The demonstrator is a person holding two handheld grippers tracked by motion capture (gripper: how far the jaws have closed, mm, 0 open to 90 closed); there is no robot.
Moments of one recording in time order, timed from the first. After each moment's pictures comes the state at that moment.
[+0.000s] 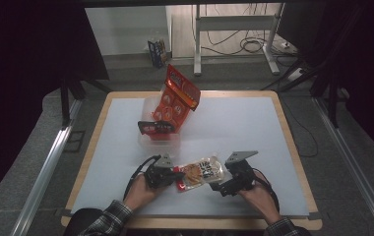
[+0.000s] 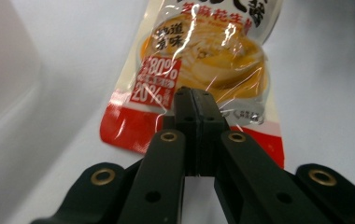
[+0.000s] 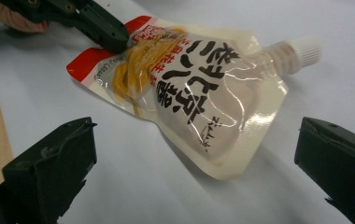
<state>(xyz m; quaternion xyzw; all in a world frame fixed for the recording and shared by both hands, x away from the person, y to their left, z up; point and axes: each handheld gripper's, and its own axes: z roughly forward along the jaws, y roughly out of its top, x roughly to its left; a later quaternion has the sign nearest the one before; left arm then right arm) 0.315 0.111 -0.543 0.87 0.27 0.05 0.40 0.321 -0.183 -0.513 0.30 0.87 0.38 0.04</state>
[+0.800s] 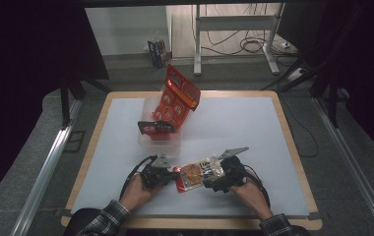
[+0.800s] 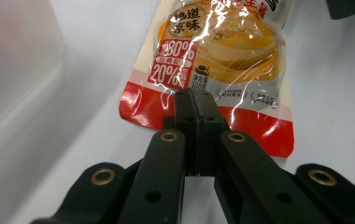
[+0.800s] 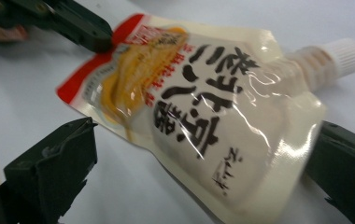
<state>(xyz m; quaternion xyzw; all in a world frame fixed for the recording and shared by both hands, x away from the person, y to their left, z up) 0.311 0.118 -0.541 0.88 0.28 0.06 0.38 0.338 -0.165 -0.527 0.34 0.86 0.38 -0.01</state>
